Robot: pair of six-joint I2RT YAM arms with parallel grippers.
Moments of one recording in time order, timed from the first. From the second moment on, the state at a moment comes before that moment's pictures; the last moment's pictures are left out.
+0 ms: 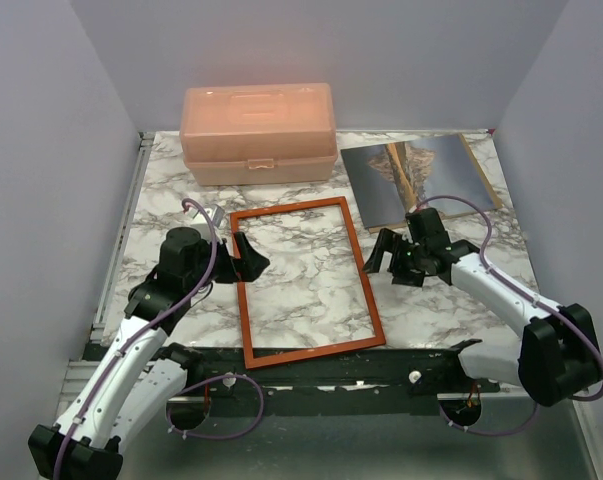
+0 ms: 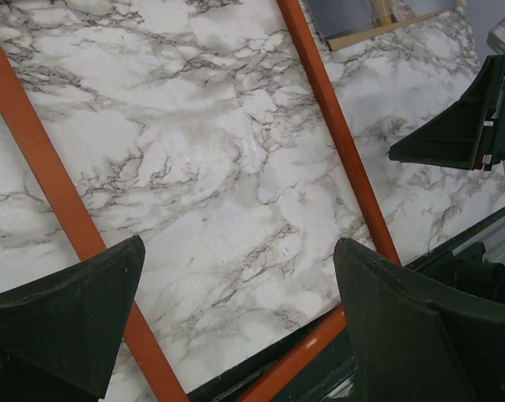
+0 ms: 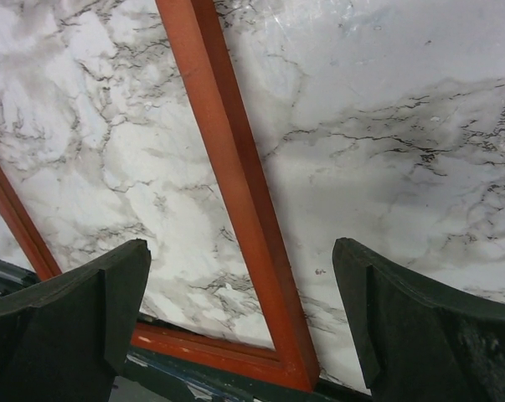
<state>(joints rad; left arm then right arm) -0.37 0.68 0.66 -0.45 0.26 -0.50 0.38 1.22 0.72 -0.47 -0.21 0.65</state>
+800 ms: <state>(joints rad) -0.37 0.77 0.64 -0.53 0.27 -0.57 0.57 1.52 0.78 -0.36 -0.12 0.66</state>
